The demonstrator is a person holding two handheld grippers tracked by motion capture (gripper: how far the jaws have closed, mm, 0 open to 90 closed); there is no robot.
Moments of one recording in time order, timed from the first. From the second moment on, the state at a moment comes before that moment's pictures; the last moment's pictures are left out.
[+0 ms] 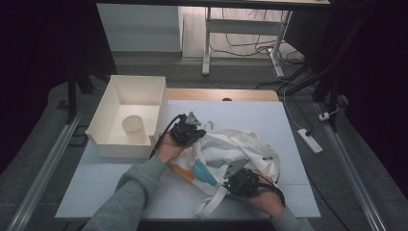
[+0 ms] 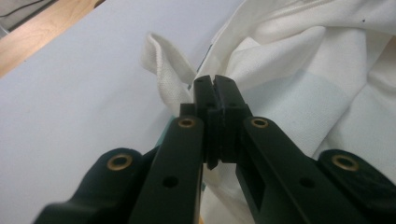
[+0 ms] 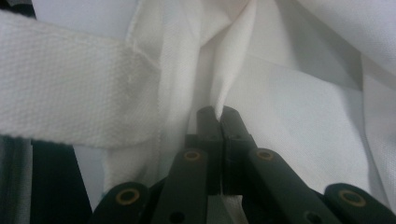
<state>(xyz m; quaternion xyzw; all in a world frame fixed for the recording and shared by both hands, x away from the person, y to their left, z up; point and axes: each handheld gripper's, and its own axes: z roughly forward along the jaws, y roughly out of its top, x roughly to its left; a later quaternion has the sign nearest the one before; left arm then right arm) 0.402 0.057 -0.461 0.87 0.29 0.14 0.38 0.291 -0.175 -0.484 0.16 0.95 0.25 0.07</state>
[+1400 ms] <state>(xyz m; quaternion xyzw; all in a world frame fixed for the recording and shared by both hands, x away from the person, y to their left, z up) 0.336 0.076 -0.448 0.89 0.22 0.07 0.40 0.337 -0.165 -0.475 0.24 0.93 0.27 0.10</state>
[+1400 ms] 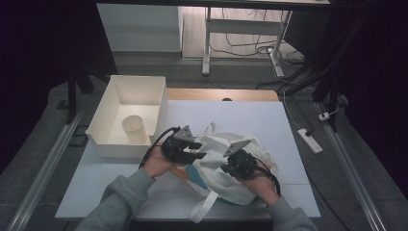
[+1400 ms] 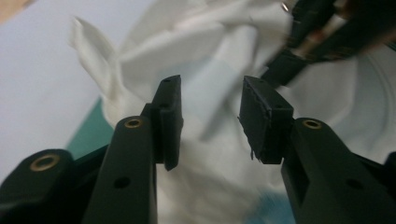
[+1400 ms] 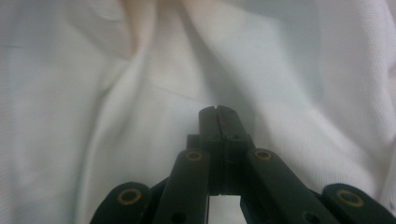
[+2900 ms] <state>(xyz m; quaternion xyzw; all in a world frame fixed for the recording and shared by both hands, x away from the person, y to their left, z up) 0.341 0.090 -0.458 0.87 0.25 0.09 0.41 0.362 -0.217 -0.449 0.26 0.86 0.41 0.16</state>
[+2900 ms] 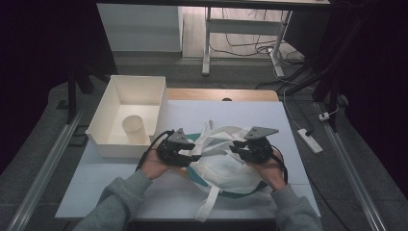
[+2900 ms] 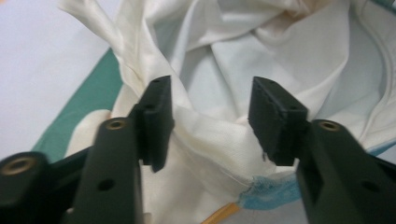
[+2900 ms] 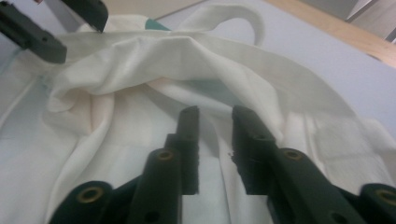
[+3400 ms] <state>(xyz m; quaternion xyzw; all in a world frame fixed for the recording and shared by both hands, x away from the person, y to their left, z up) 0.338 0.106 -0.439 0.85 0.26 0.09 0.44 0.327 -0.259 -0.449 0.28 0.82 0.46 0.19</state>
